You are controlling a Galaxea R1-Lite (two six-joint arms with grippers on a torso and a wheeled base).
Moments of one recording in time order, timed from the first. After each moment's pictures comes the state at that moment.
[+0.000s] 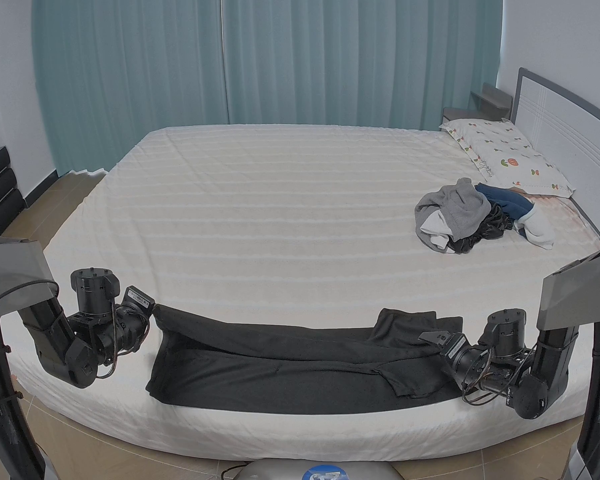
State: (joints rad) left arm -0.07 2.12 -0.51 -1.14 0.01 -1.13; right arm 0.31 2.27 -0.31 -1.41 0.03 1.08
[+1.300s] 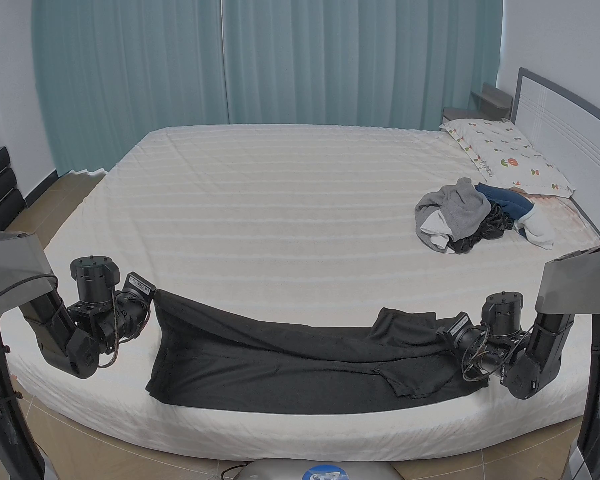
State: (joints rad) left arm -0.07 2.11 -0.58 -1.14 0.02 -1.10; right arm 0.24 2.31 -0.48 -1.32 -0.02 1.07
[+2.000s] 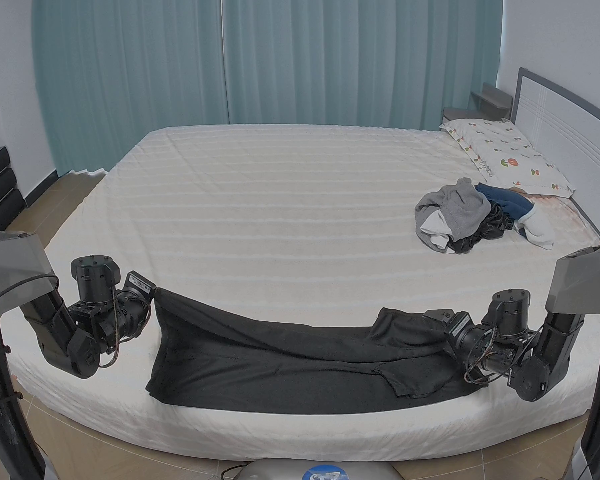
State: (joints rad) left arm -0.07 2.12 -0.58 -1.15 0.01 -1.11; right arm 0.26 2.23 -0.42 -1.31 0.05 1.07
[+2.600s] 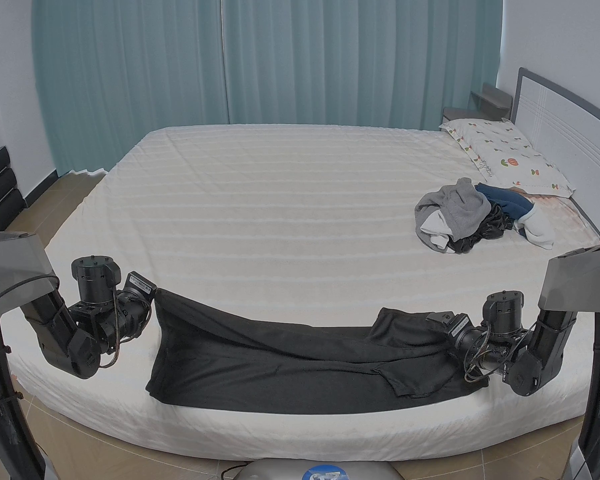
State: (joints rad) left arm -0.08 2.12 -0.58 -1.15 0.02 -1.11; right arm 0.22 2.29 -0.49 -1.25 0.02 1.07
